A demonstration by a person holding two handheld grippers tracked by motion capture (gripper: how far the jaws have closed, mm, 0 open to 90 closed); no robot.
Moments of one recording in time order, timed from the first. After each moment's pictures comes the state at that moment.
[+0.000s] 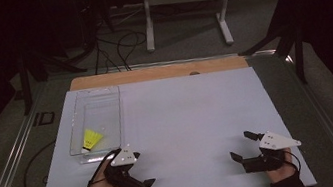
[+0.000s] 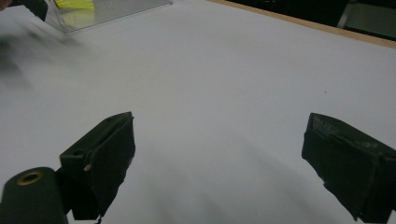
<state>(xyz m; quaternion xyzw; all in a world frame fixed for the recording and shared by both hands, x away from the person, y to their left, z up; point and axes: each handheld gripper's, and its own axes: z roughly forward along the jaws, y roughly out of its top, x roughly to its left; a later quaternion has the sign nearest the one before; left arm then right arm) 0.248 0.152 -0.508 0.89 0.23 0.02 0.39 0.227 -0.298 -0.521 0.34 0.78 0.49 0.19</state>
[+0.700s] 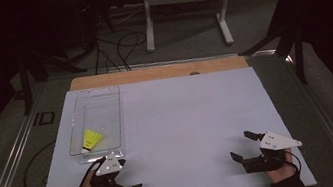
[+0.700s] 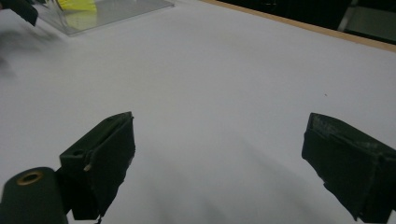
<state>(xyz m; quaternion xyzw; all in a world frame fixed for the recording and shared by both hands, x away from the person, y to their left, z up) 0.233 0.189 -0.520 0.88 0.28 0.04 0.39 0.226 -0.299 -0.520 0.34 0.78 0.49 0.19</state>
